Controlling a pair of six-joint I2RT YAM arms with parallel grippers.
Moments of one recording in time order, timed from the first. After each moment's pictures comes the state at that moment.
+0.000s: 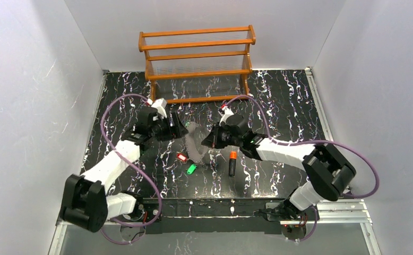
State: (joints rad) left arm -0.35 1.23 0.70 -0.17 0.27 -0.53; right arm 0.83 1.53 0.77 0.28 -0.22 0.78
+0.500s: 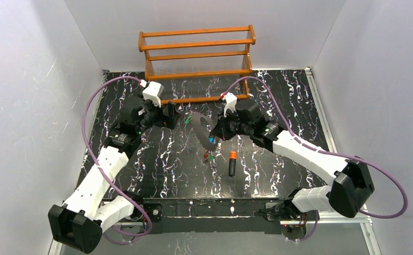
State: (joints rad) left arm -0.34 1.02 0.91 -0.26 0.19 -0.10; right arm 0.79 1.34 1.00 -0.19 -0.25 0.33
